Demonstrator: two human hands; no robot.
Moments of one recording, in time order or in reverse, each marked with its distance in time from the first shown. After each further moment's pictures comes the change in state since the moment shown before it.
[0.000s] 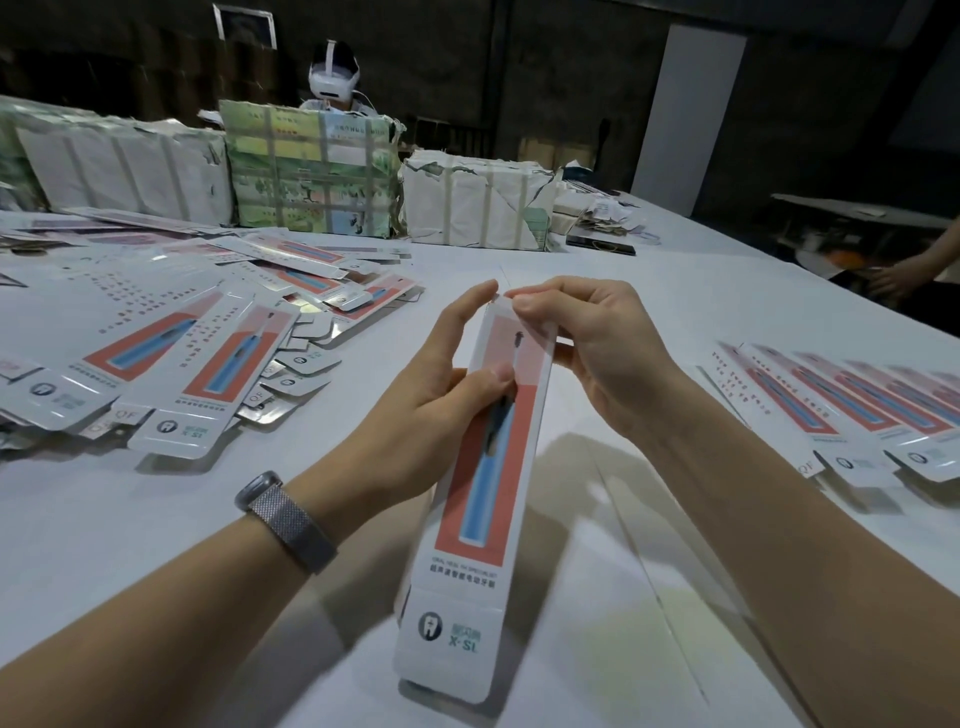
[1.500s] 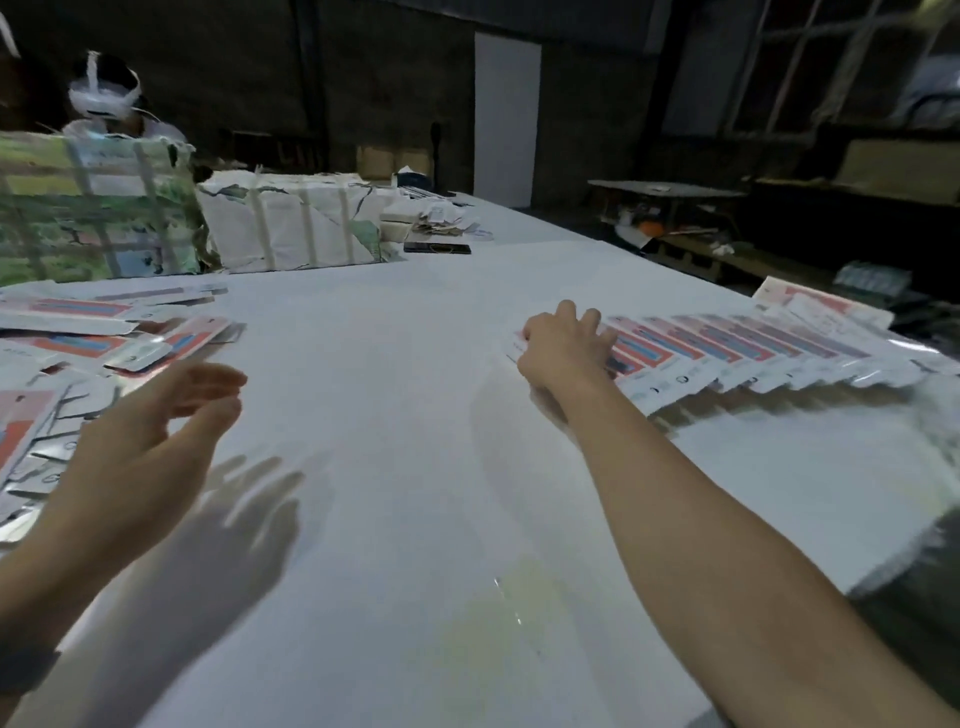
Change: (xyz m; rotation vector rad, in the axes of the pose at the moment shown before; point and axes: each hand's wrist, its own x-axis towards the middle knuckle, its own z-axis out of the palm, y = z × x) left_hand 0.018 -0.039 -0.058 0.466 0.293 -0.114; right_hand 0.015 0.053 -0.141 -1.513 0.390 0.504
